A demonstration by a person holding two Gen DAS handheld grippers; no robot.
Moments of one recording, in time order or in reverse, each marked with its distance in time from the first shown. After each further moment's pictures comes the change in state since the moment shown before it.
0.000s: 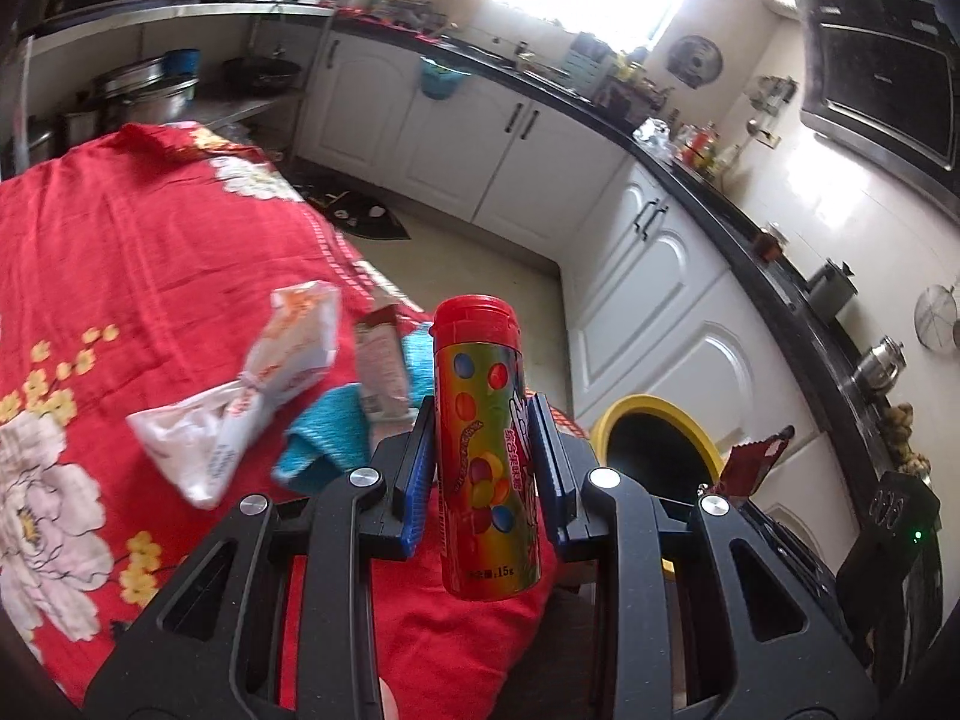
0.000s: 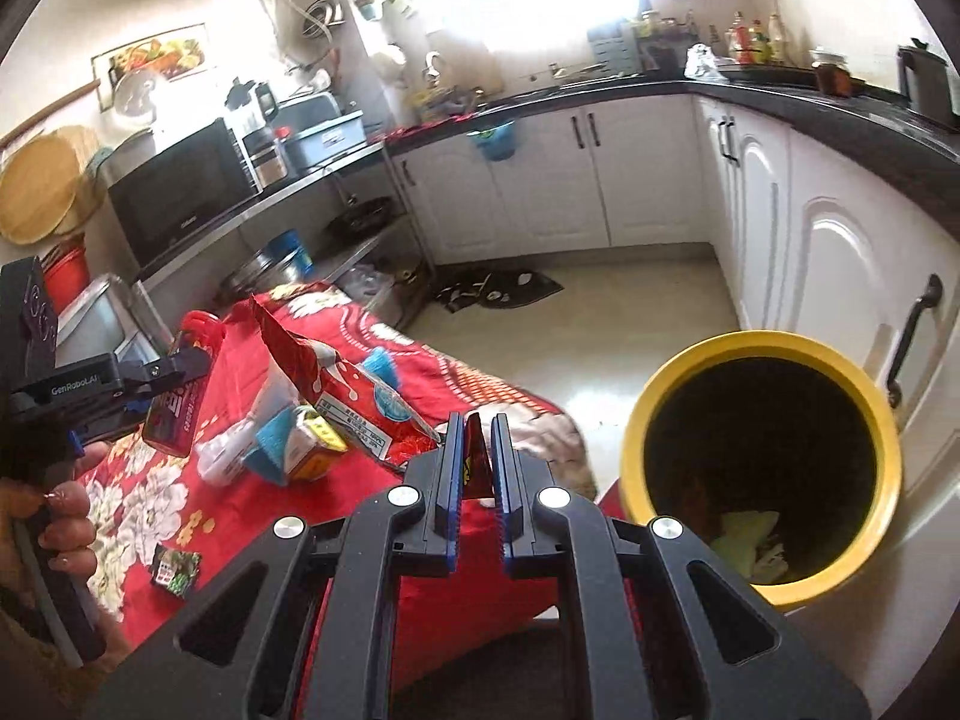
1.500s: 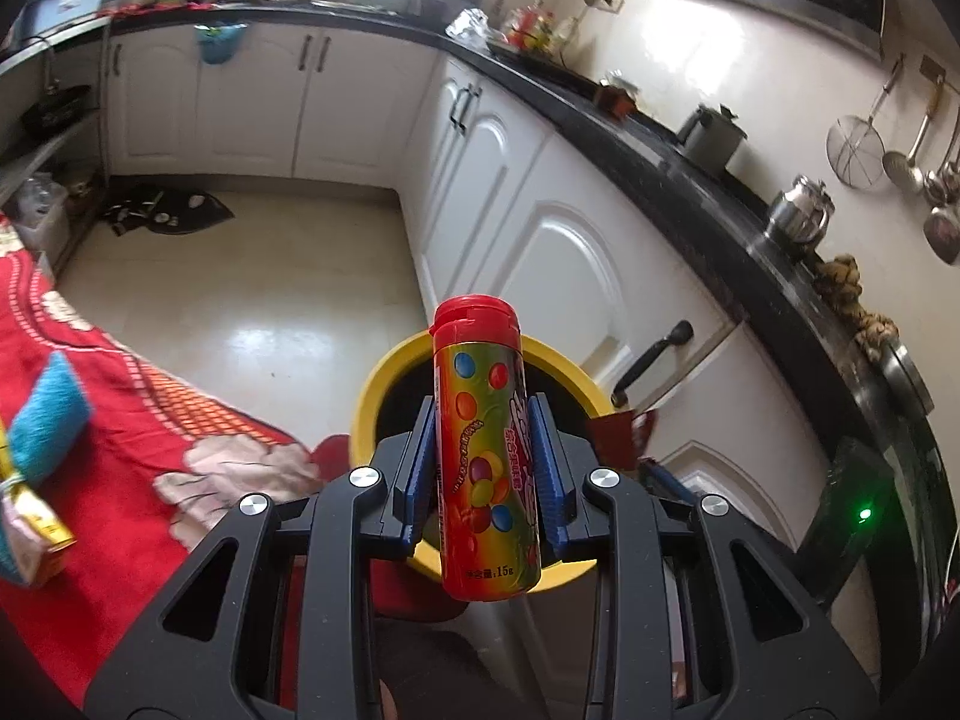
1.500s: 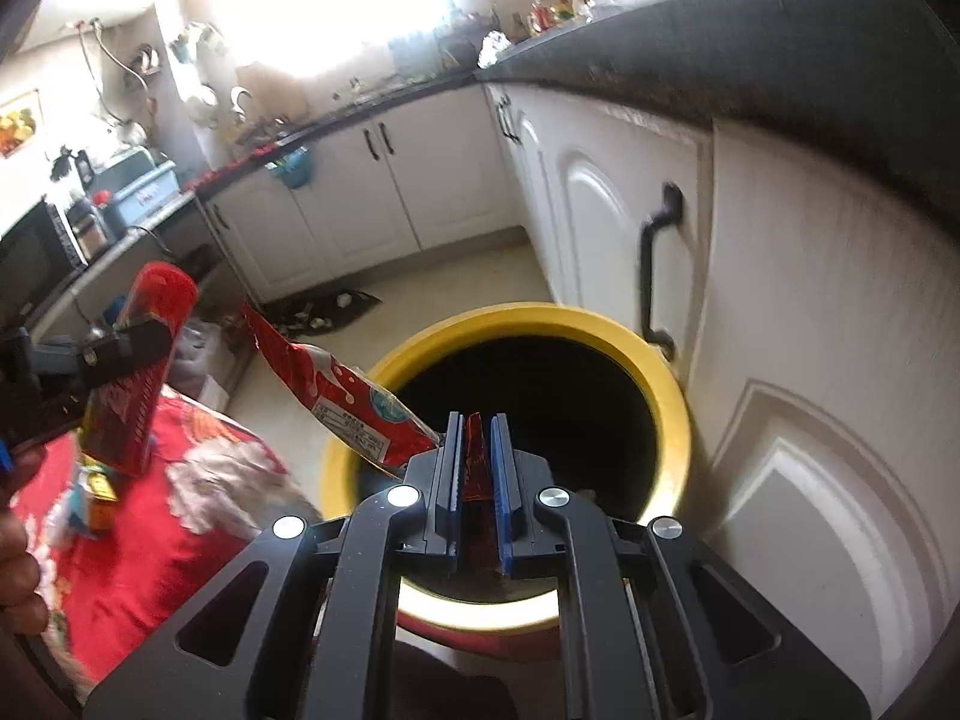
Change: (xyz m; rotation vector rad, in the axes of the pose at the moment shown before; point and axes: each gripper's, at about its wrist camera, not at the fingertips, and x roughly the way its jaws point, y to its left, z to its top) left arm 0.133 -0.184 -0.036 0.295 0.184 -0.250; right arm -0.013 -0.149 -0.025 0.214 -0.018 -0.371
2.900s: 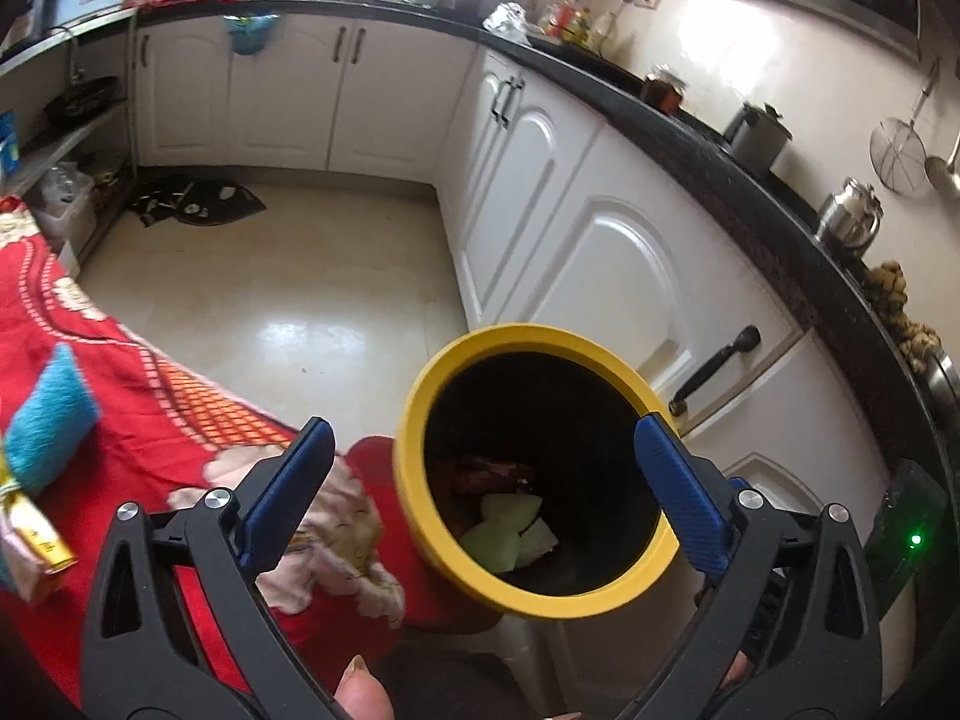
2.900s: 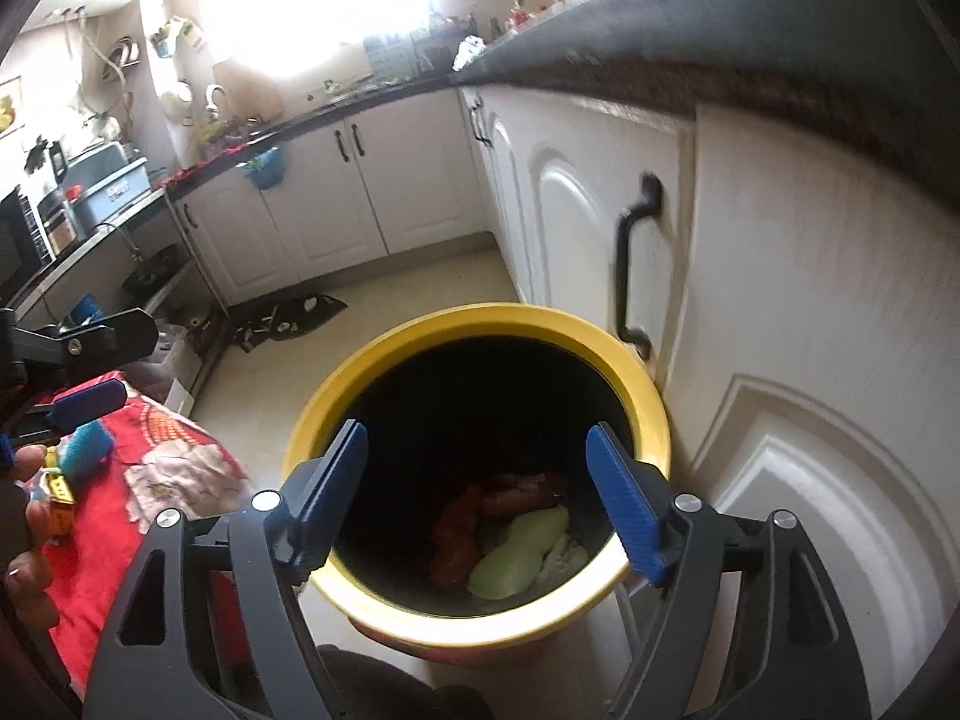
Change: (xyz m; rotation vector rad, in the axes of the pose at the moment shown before) left arm 0.012 0.028 0.000 -0.039 -0.010 0.096; right arm 0.008 0.005 -0.003 -0.020 -0.036 -0.072
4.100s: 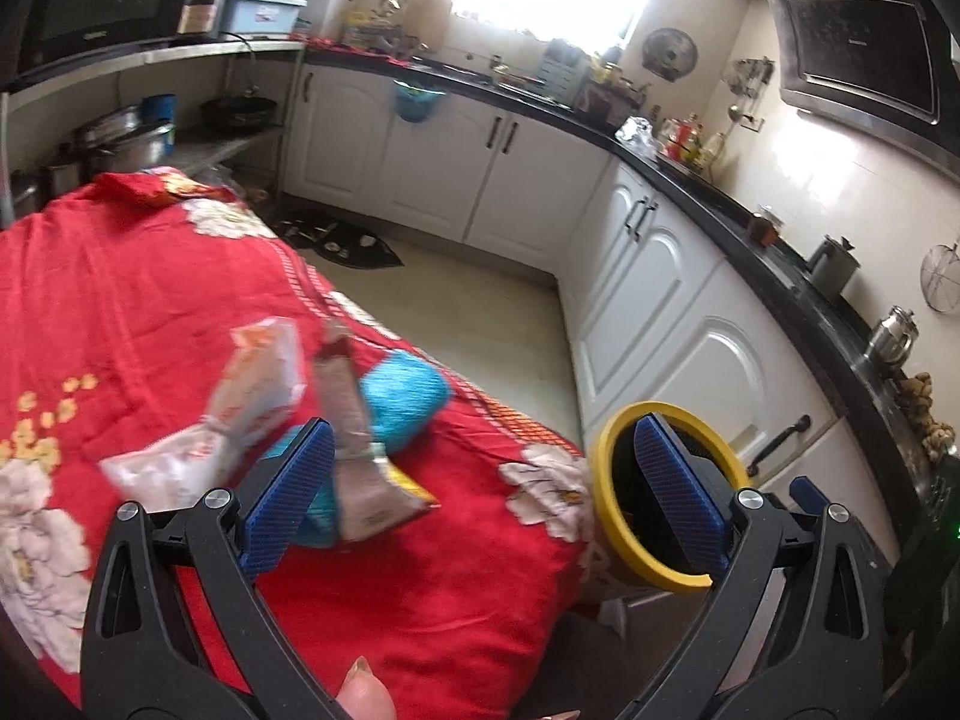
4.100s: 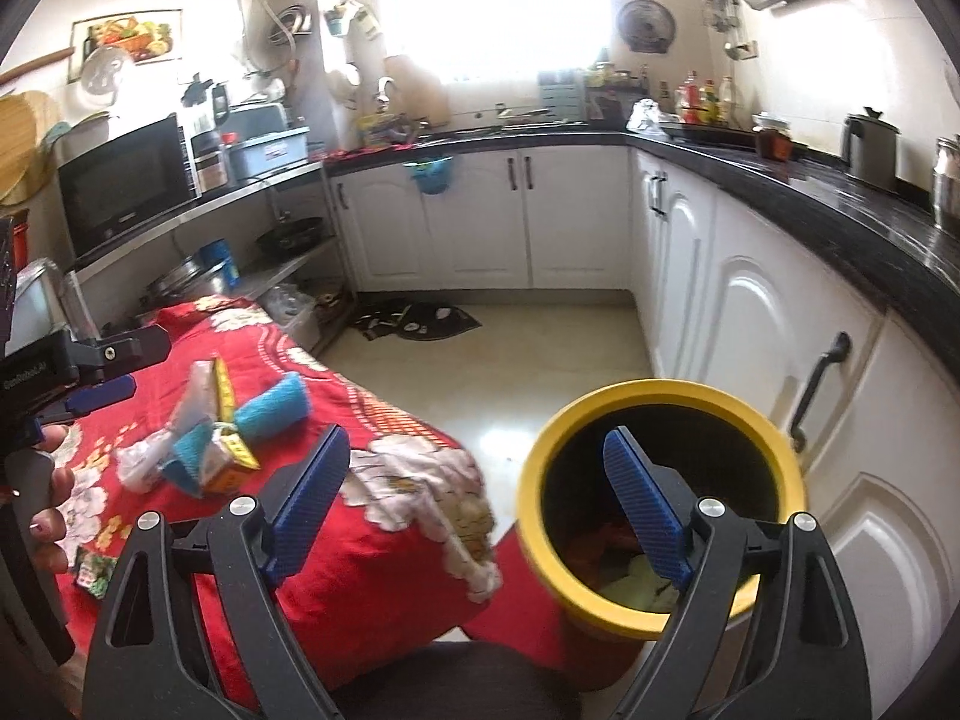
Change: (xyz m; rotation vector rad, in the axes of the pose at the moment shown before) left arm -0.161 0.123 -0.034 -0.175 -0.213 0.208; right arm -0.073 0.137 0.000 -0.258 -0.074 0.251
